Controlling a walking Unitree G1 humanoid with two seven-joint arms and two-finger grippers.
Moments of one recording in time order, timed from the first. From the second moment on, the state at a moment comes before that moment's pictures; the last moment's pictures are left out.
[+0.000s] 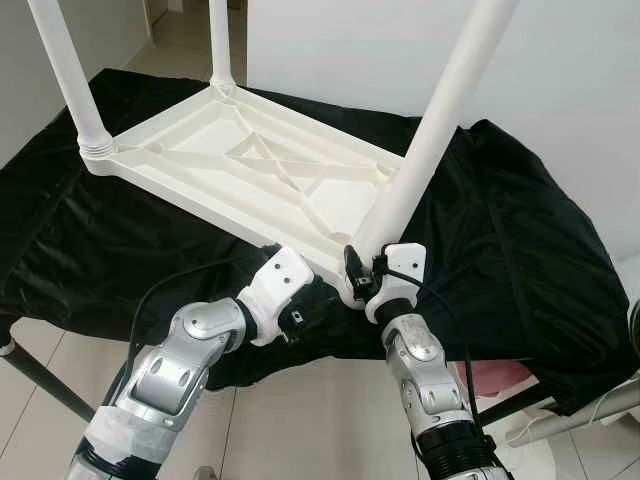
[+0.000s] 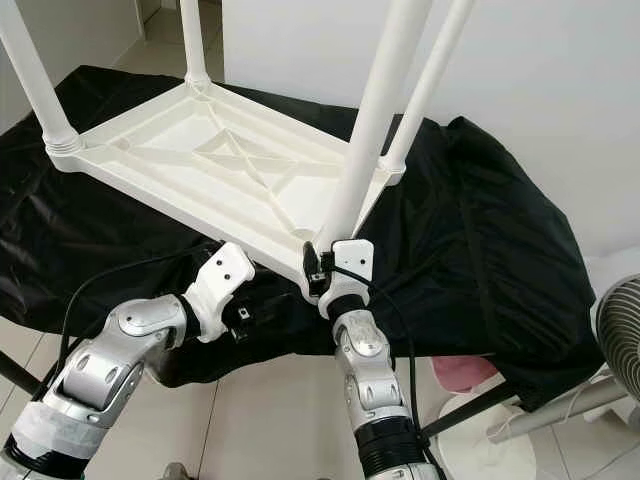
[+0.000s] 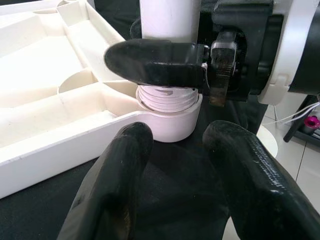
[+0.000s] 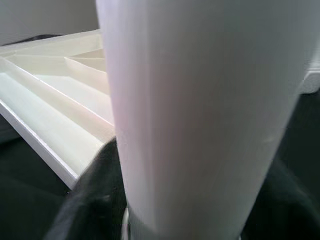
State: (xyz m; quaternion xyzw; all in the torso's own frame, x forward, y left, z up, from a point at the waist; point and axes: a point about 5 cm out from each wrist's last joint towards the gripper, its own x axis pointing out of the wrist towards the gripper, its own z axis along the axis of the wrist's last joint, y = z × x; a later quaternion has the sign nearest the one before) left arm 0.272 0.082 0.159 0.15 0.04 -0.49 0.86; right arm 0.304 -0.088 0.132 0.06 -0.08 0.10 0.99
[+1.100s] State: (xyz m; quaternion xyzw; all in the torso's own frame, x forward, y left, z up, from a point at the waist) left arm 0.274 0.083 0.158 0.15 0.04 -0.49 0.86; right arm 0.319 -0.143 0.132 -0.04 -0.04 0.34 0.94
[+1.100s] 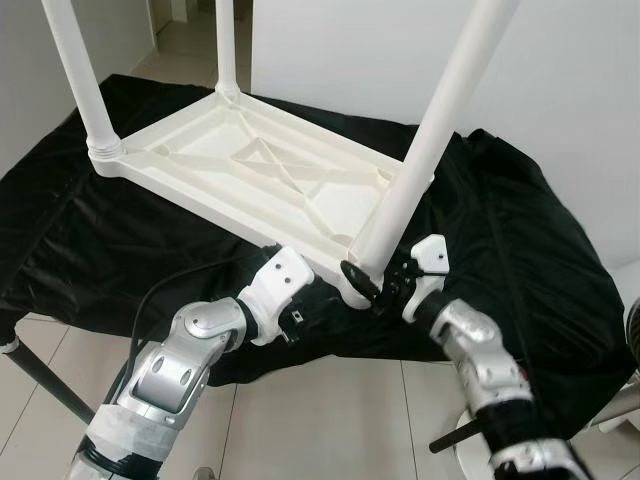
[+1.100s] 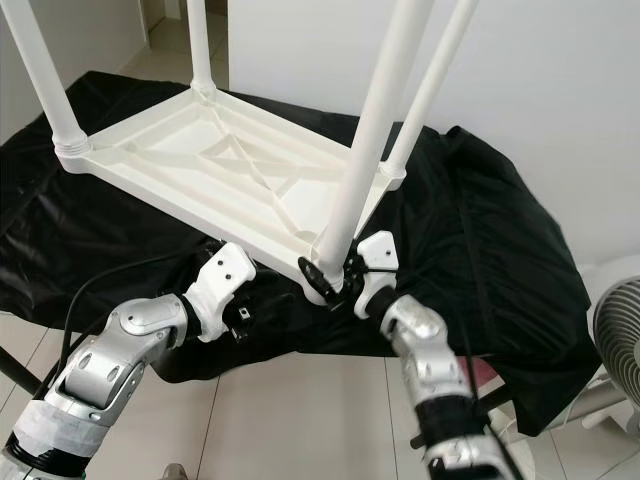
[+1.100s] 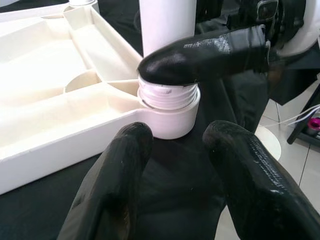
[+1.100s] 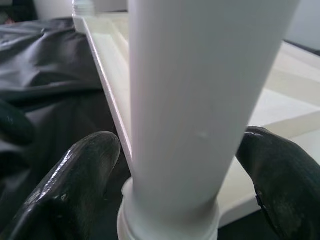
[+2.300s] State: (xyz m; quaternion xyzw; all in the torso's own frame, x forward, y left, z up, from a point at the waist) left arm 0.272 0.085 0.158 0.15 0.05 -0.49 0.86; right arm 0.323 -0.138 0.116 0.01 -0.06 0.32 0.95
